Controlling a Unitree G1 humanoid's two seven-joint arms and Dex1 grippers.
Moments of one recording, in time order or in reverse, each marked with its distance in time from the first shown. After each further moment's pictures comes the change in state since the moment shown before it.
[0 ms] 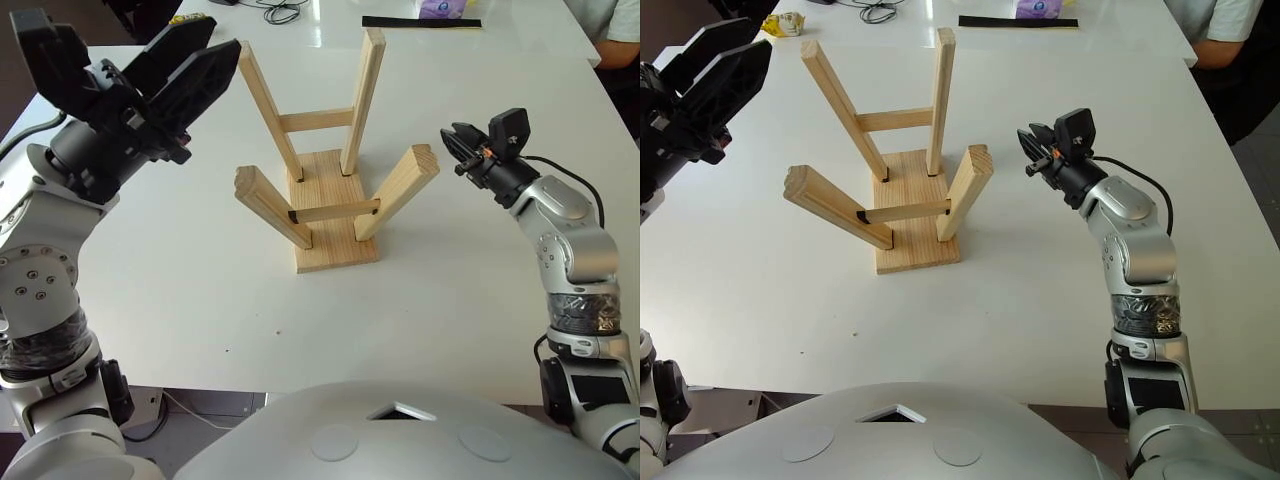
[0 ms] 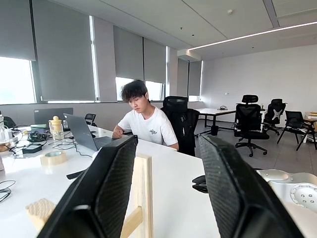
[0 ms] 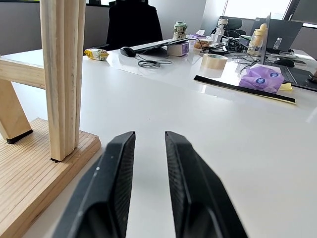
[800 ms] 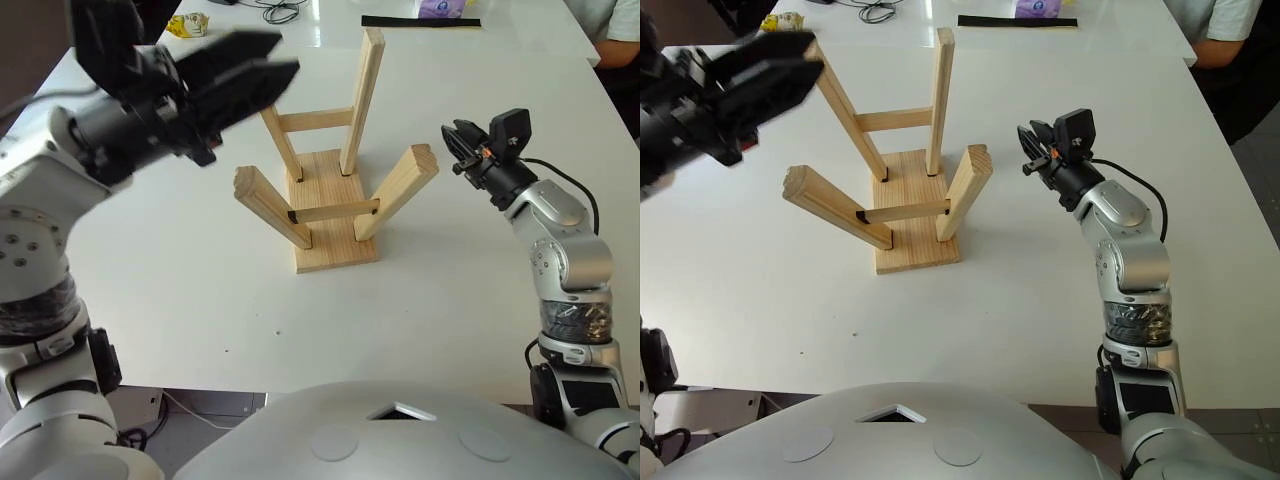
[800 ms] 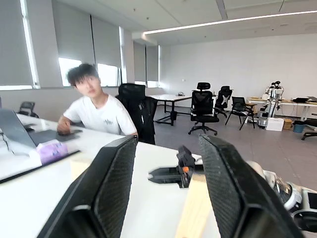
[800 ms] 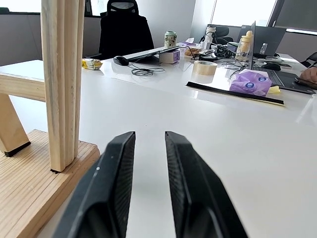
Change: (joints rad) left arm -0.046 0.045 -0.143 0.058 -0.101 0.188 -0.084; right arm 0.039 0.066 -0.021 -0.081 0.001 0.024 -0.071
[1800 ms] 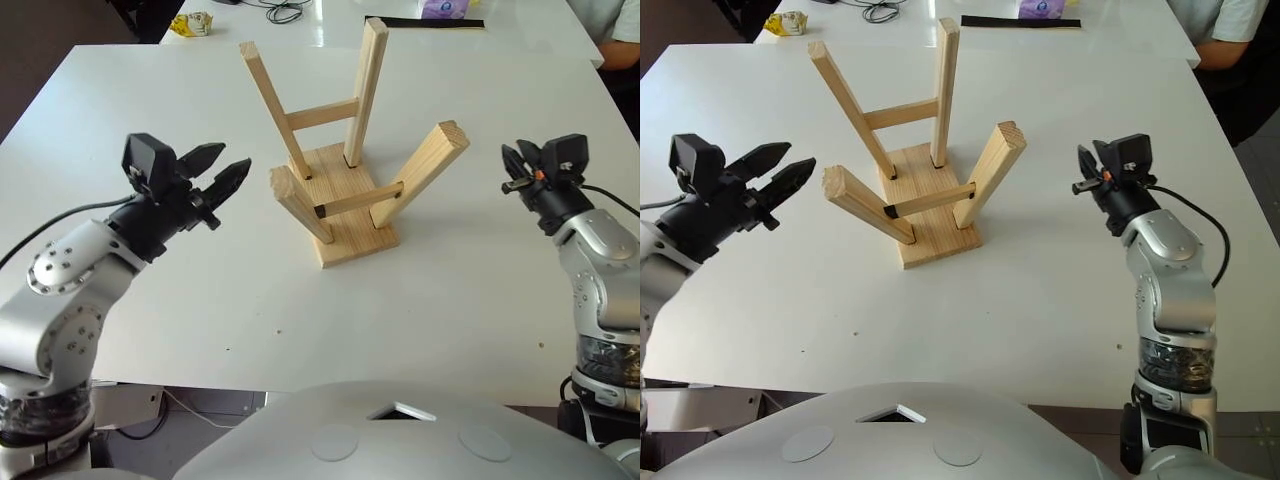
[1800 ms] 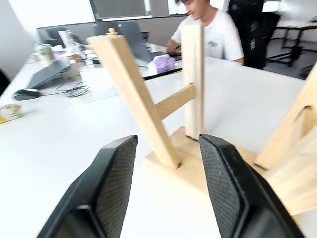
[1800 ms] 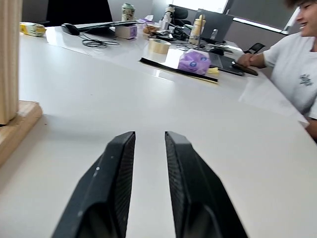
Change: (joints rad) left arm 0.510 -0.121 0.024 -0.235 0.672 -0.234 0.358; right arm 0.233 -0.107 -0.198 -0.175 -0.121 0.039 -0.101
